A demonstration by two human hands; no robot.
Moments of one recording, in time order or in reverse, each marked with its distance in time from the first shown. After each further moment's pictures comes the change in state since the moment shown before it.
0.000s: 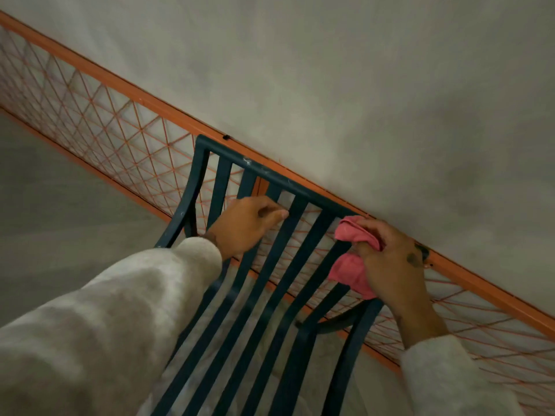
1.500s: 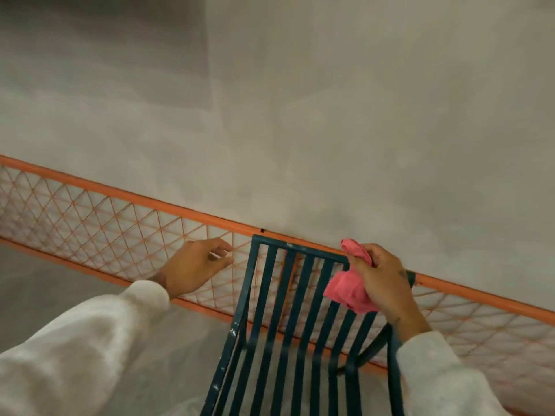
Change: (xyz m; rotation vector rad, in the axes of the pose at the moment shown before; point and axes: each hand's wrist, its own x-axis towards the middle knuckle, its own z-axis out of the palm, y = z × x) left_hand -0.097 0.000 -0.310 0.233 -0.091 0.103; right_hand -0.092 -0.231 0.010 0.143 0.221 0.141
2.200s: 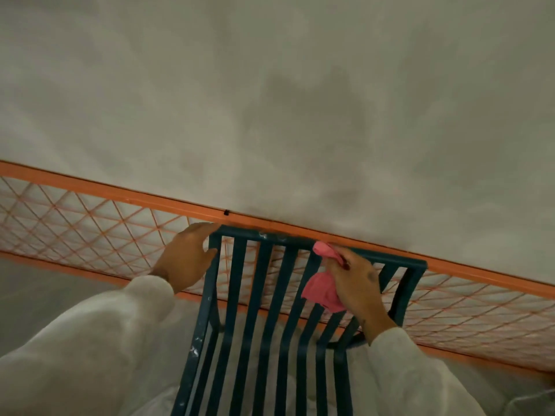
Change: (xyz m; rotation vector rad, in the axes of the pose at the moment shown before) left_hand 0.164 -0.051 0.121 0.118 -0.051 -0.042; right_hand 0.111 0.108 0.084 -0.030 -0.081 0.183
